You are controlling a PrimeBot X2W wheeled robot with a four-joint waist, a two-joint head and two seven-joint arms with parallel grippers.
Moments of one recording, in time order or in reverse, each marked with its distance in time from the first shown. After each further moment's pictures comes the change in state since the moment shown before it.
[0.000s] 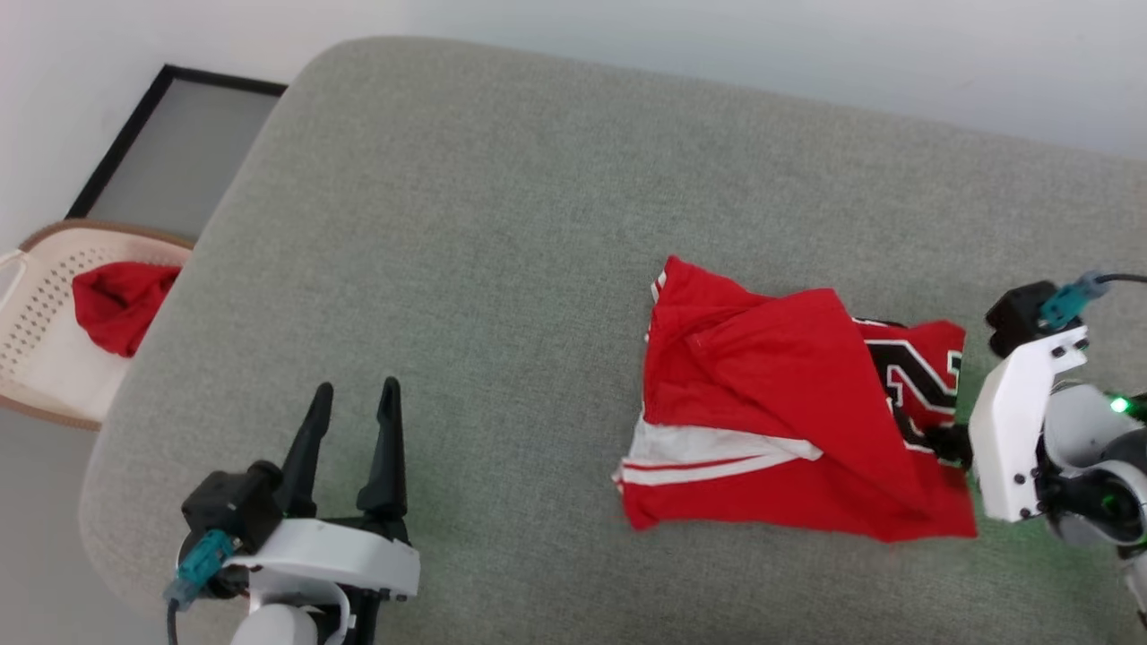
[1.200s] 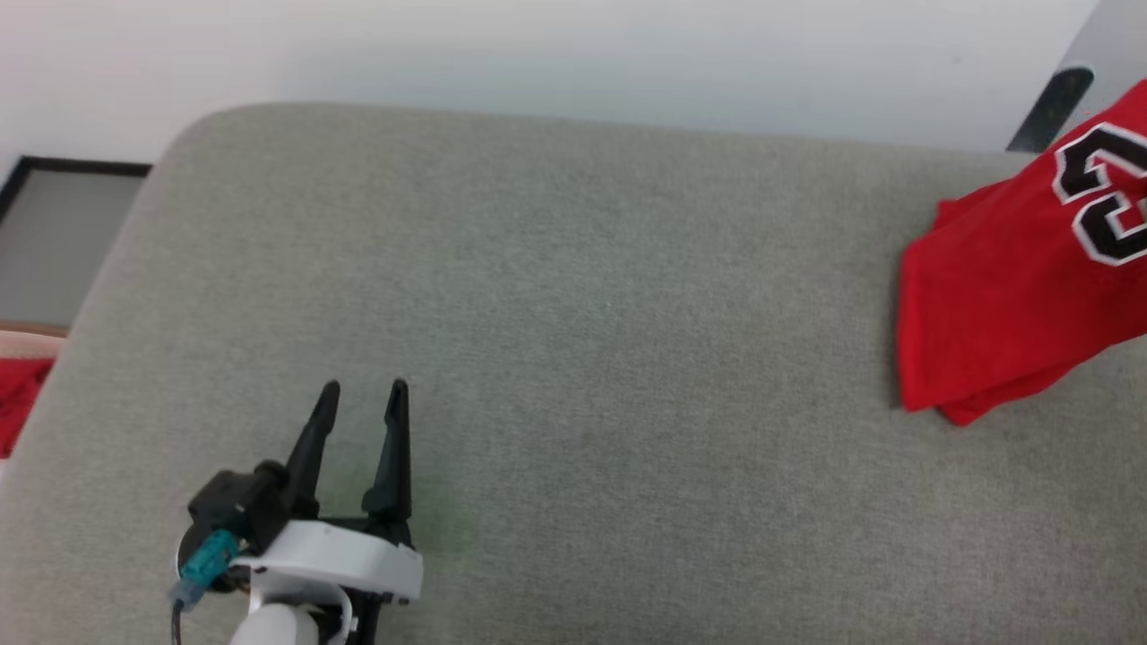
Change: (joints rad) left arm 0.020 0.025 -0.032 -0.021 0.008 0.000 0.000; right arm -0.300 -0.331 0.154 -0.005 -0.126 0.000 -0.281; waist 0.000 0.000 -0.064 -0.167
